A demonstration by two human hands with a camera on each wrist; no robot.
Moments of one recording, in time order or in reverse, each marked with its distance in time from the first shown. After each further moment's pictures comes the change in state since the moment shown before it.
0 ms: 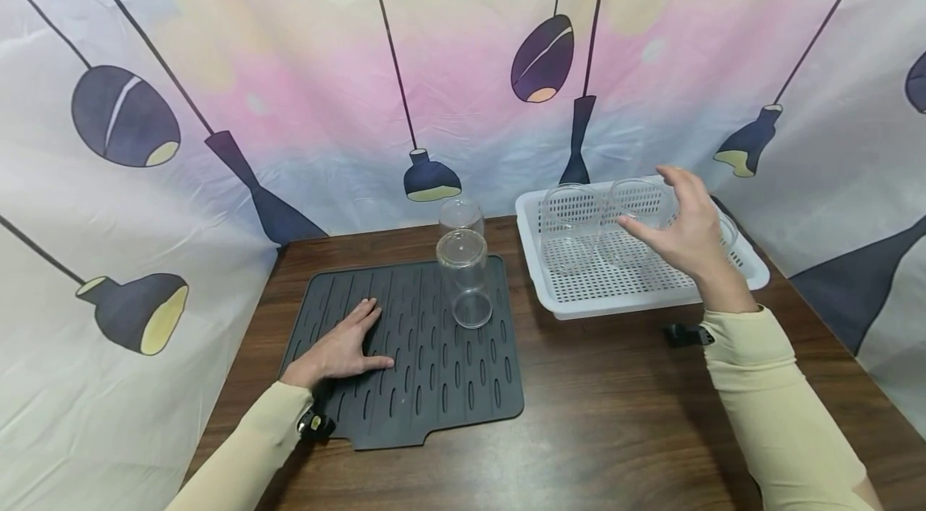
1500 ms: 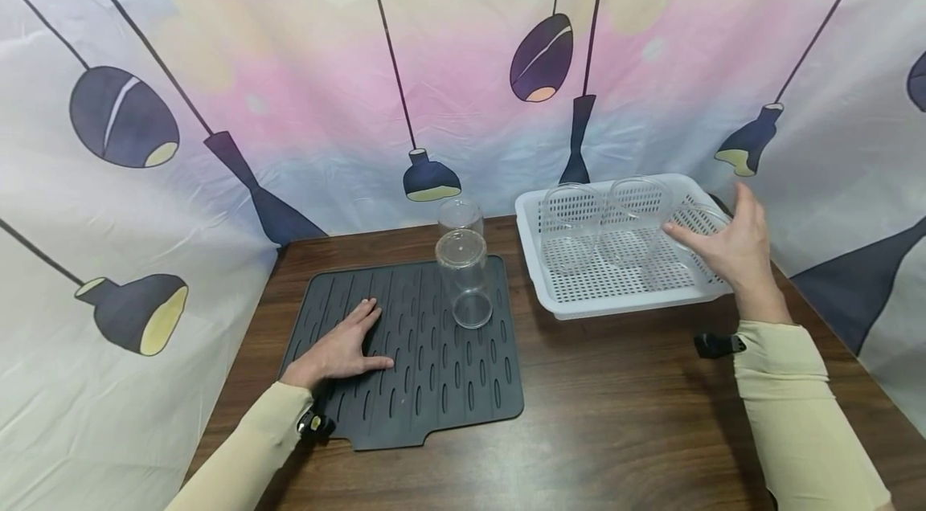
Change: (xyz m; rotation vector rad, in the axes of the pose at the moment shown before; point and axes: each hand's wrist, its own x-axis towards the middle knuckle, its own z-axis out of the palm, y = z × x) left_hand 0.002 0.001 0.000 0.002 0.012 0.016; right_hand -0.017 0.065 -0.025 -0.075 -0.089 0.427
